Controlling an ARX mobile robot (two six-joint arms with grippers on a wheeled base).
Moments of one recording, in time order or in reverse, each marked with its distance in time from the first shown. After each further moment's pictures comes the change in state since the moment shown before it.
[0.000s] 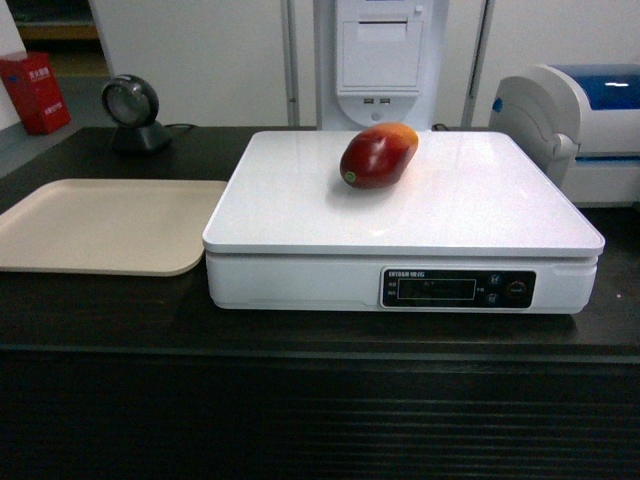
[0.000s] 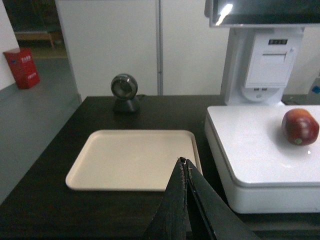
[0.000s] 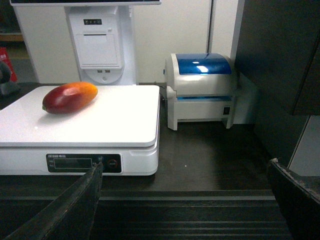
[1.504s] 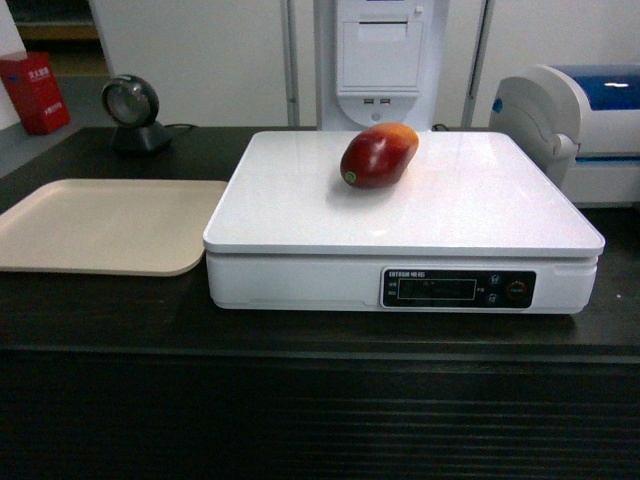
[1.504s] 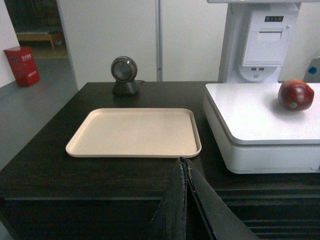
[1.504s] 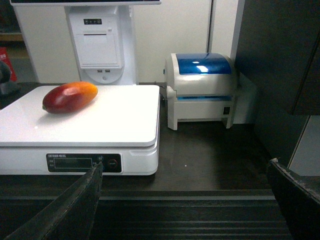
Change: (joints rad) left arm 0.000 -0.525 -0.254 -0.273 0.000 0.001; right arm 0.000 0.000 0.000 0.000 0.000 0.000
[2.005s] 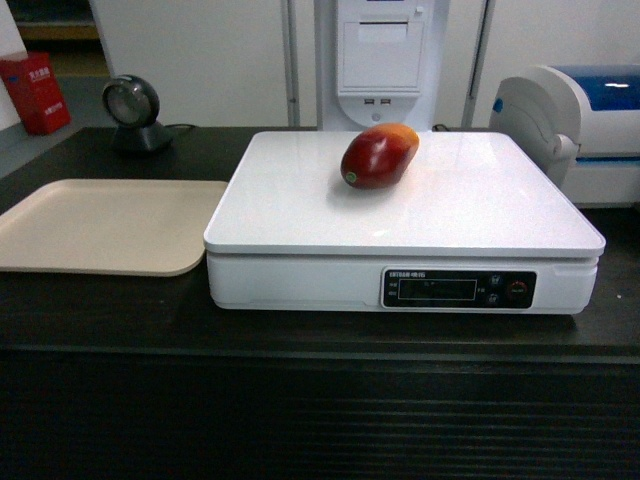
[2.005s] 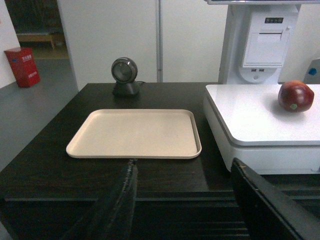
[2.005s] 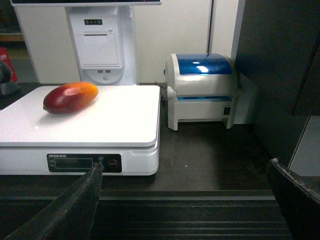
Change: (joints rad) left arm 0.000 0.000 0.000 0.003 0.000 0.000; right arm 0.000 0.000 0.000 0.000 0.000 0.000
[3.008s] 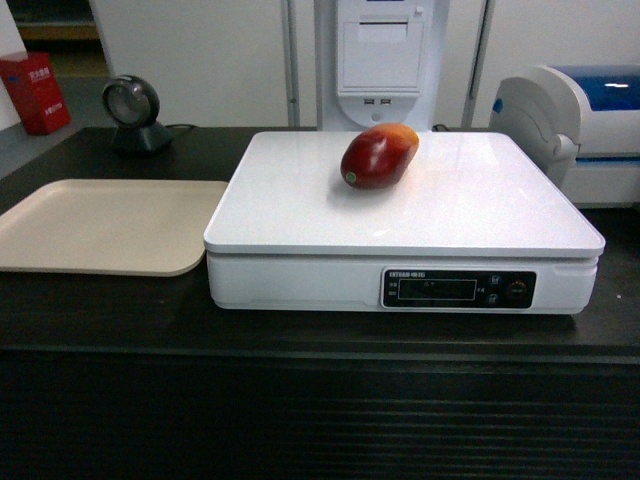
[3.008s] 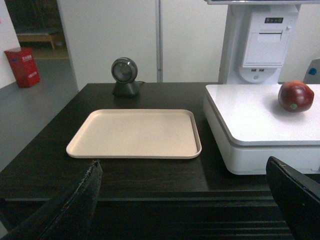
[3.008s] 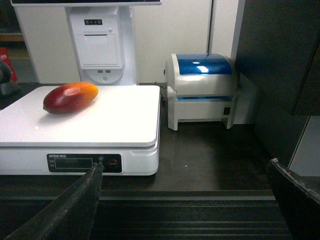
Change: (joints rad) left arm 0.000 0.000 0.000 0.000 0.000 0.001; right arm 0.000 0.000 0.000 0.000 0.000 0.000
